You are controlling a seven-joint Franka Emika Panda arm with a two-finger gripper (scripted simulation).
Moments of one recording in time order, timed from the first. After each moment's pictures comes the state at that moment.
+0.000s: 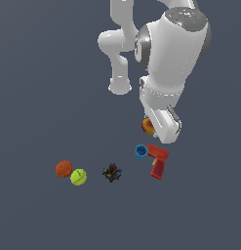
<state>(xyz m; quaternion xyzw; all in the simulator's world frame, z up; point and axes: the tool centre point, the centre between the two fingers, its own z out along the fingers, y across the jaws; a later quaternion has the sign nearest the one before) 0.034 0.108 0.267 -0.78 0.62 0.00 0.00</state>
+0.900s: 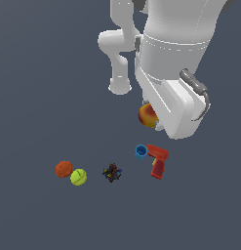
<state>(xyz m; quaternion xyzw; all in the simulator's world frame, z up) 0.095 0.077 0.387 -0.78 0.62 0.00 0.00</state>
